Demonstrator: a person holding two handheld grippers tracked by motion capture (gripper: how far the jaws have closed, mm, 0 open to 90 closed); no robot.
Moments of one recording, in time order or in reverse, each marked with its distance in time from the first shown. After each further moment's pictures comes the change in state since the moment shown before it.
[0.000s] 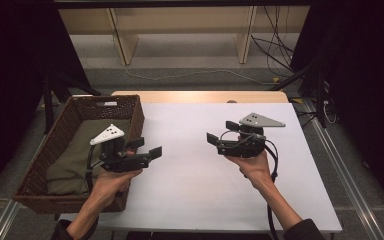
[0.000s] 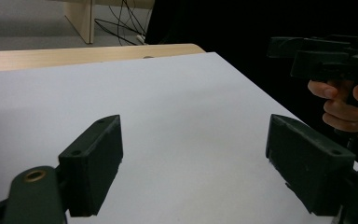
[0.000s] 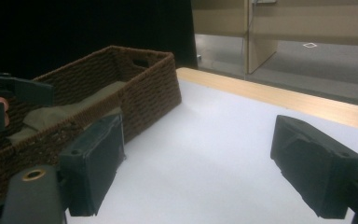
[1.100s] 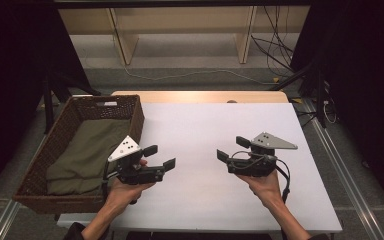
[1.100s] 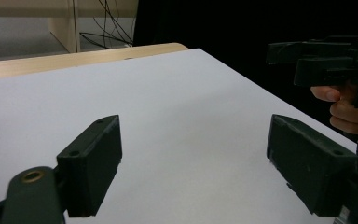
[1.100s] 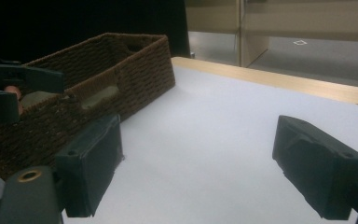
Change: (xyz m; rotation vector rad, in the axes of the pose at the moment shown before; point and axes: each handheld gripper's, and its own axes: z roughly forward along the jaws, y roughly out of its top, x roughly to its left) left arm -0.020 -0.029 0.020 -0.033 -0.041 0.097; right arm 0.001 -0.039 -0.030 -0.005 -0.028 -0.001
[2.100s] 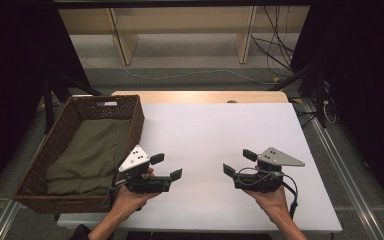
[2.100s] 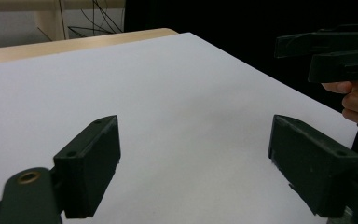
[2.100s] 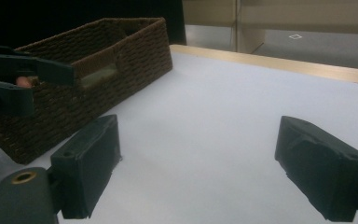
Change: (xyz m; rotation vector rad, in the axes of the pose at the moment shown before) left arm -0.009 -0.023 0.012 0.041 -0.028 0.038; right arm 0.003 -0.030 -0.021 0.014 -0.017 -0.001
